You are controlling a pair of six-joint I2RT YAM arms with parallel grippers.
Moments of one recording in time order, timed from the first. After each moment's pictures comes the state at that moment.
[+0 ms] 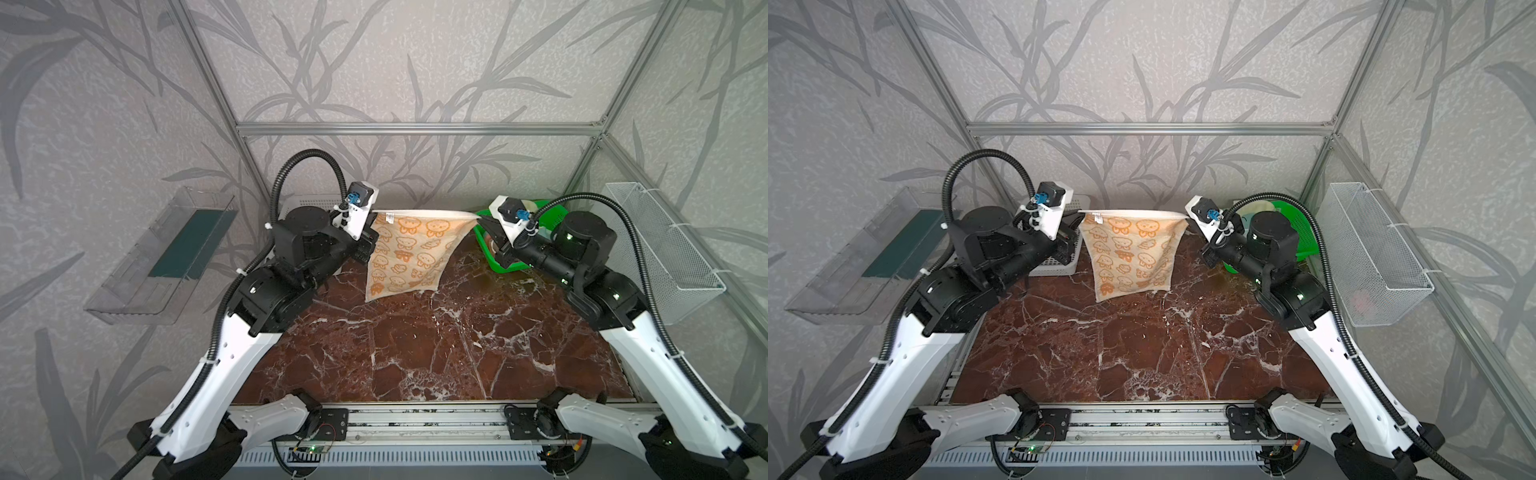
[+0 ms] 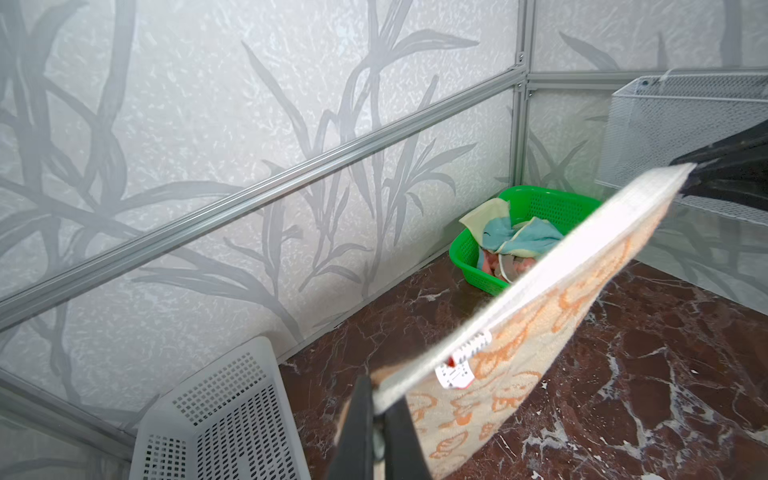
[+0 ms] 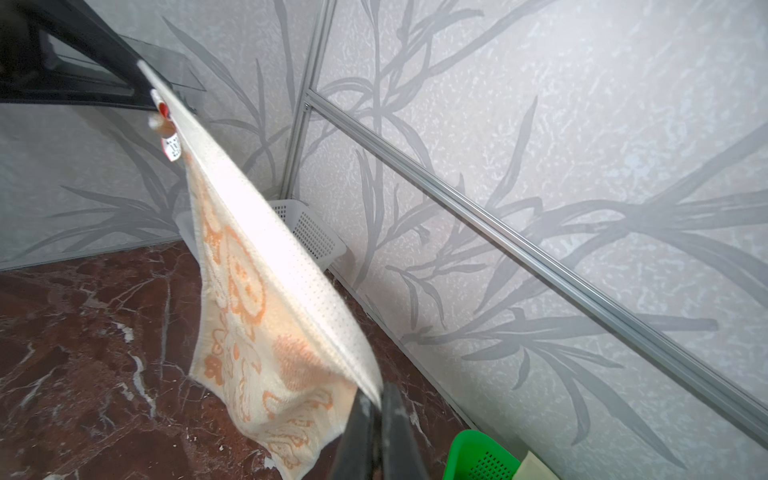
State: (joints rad) left arm -0.61 1.10 1.61 -0.66 -0.11 0.18; right arm 0.54 1.07 1.43 -0.44 -0.18 -0.39
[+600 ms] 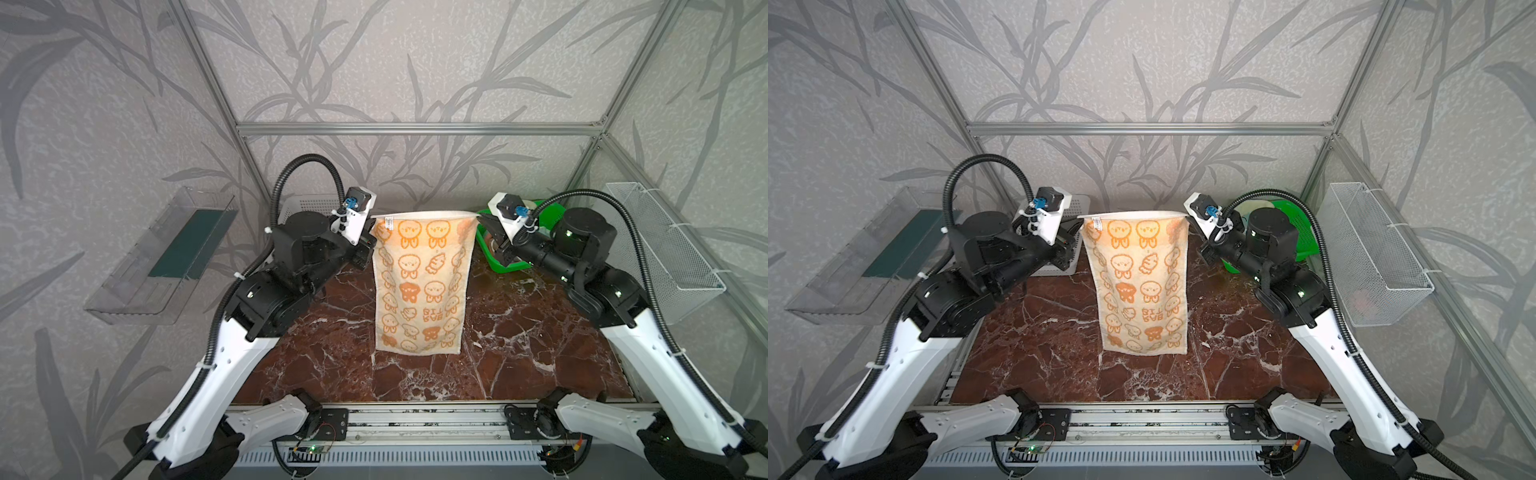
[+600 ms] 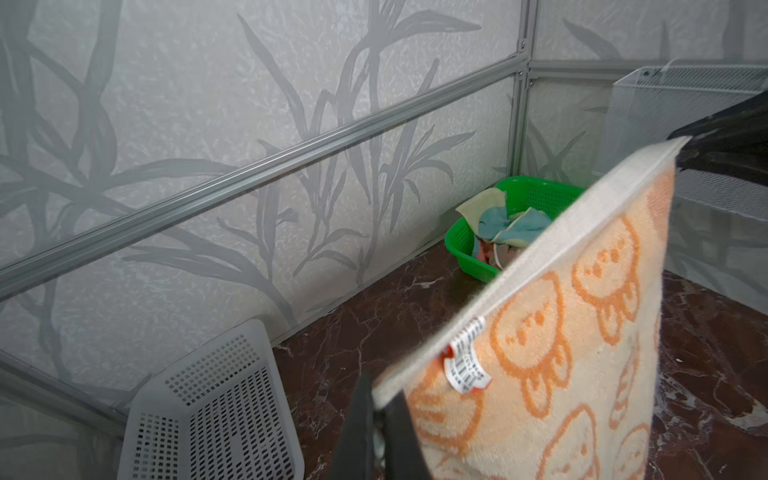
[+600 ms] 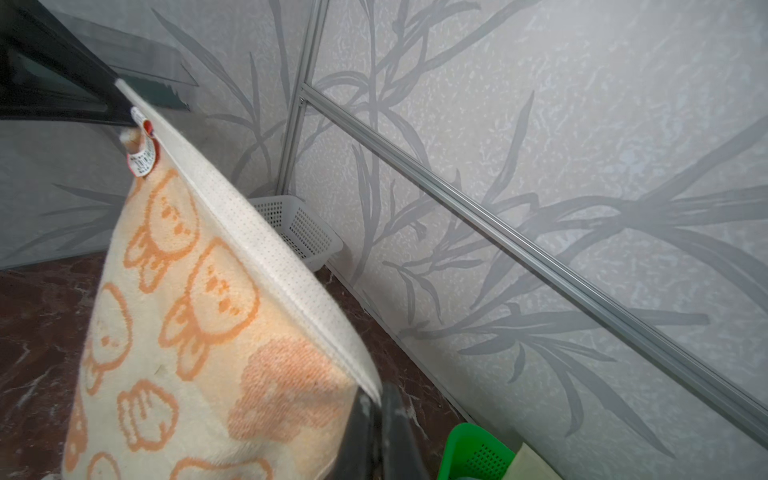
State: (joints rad) left arm -0.61 1.15 1.59 -0.68 -0.18 0.16; right arm 0.54 1.15 1.47 -0.46 -0.08 -0.40
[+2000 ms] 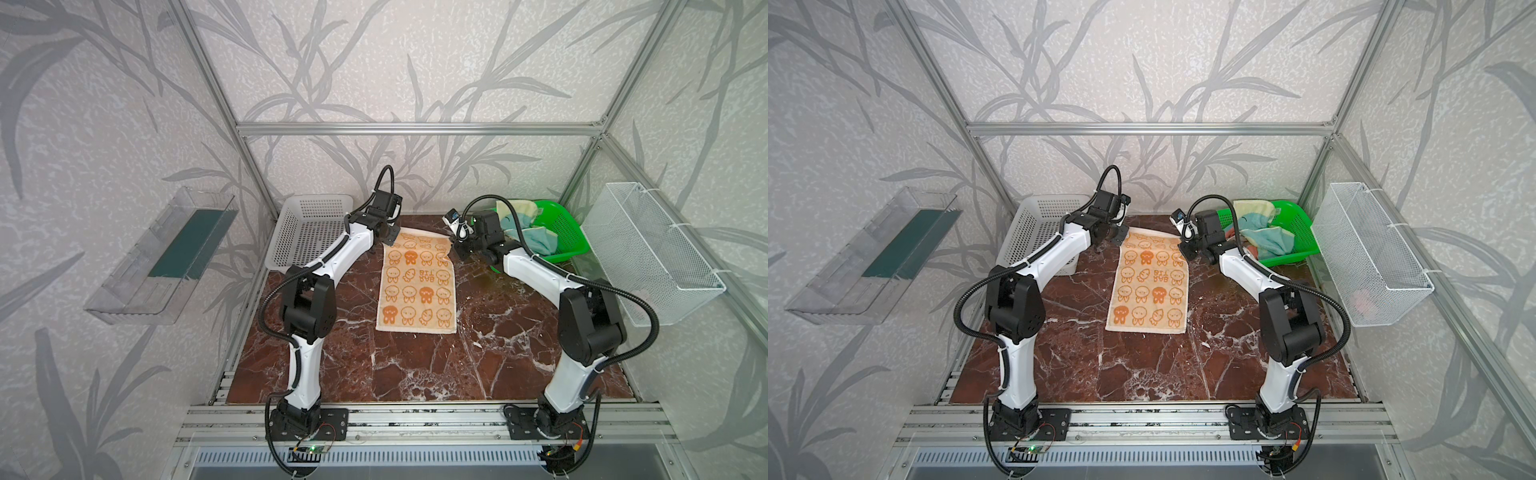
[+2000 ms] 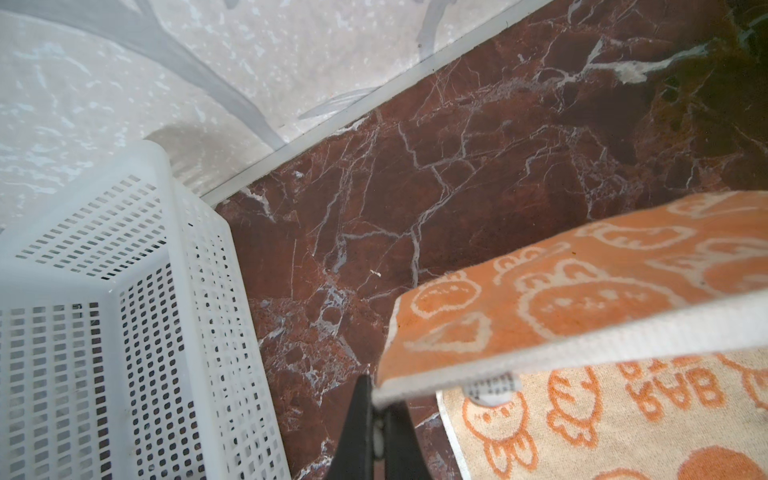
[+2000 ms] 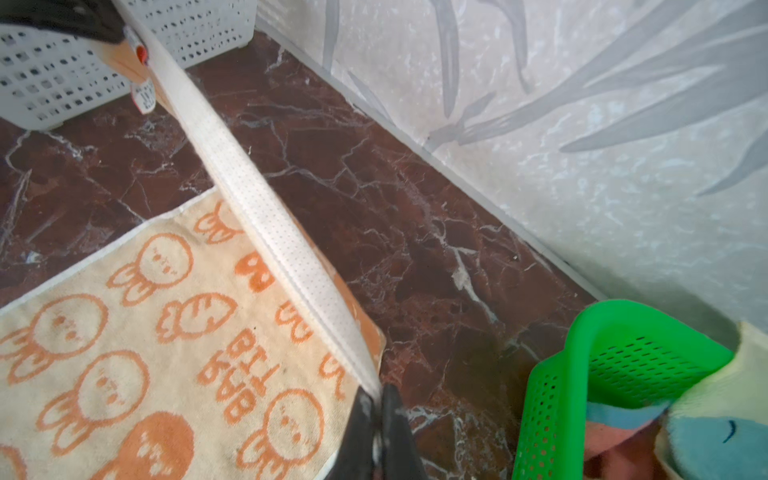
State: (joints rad) left arm -0.39 2.06 1.86 -0.68 -0.23 0.14; right arm 0.35 1.81 1.32 -0.14 -0.14 -0.35
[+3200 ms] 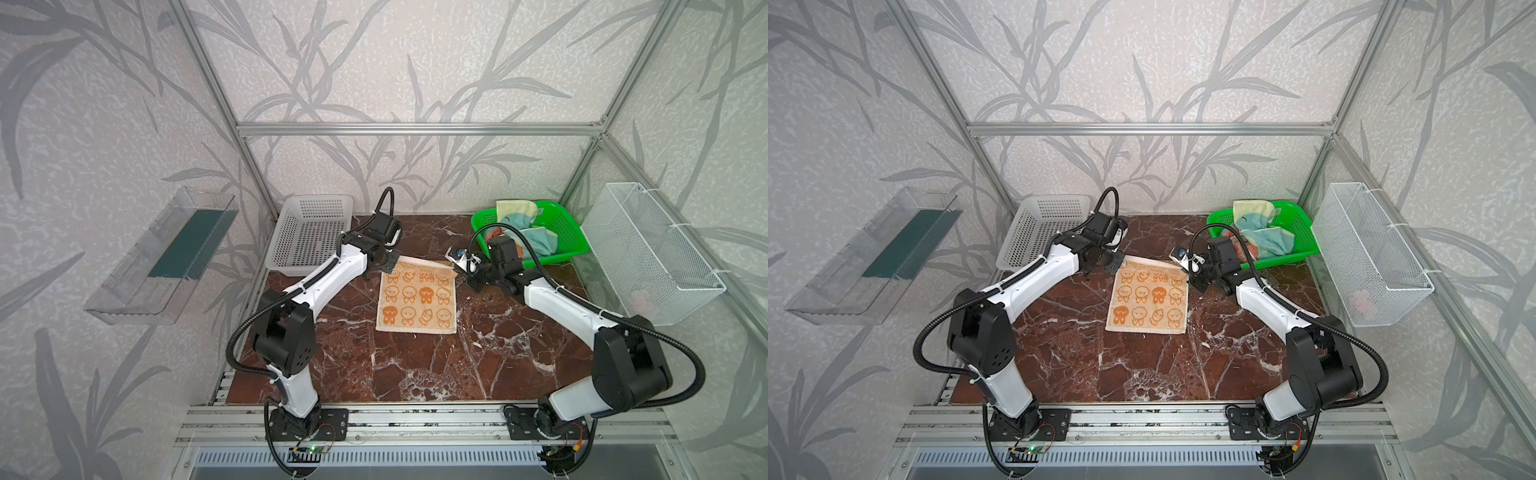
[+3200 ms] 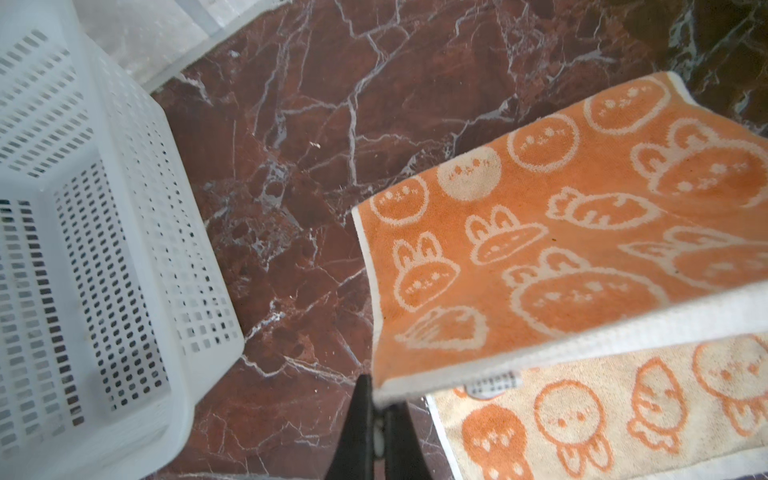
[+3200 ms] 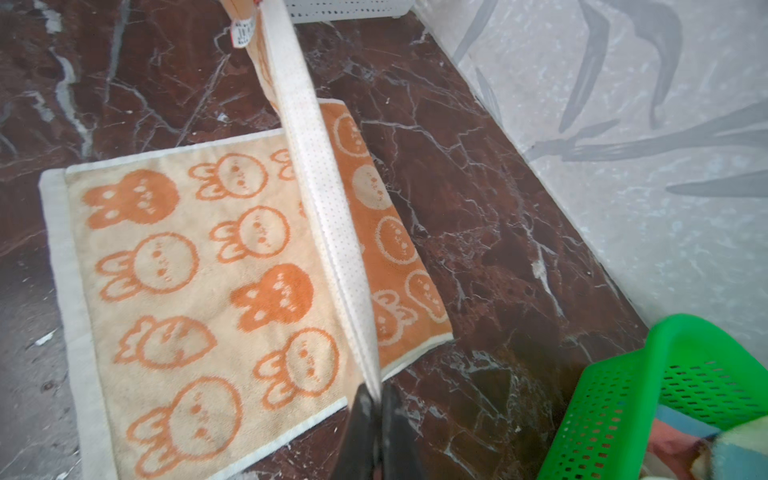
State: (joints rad) left arm -0.47 1.76 1.50 -0.77 -0.20 0.02; right arm 0.36 1.50 0.98 -0.18 -0.35 -0.65
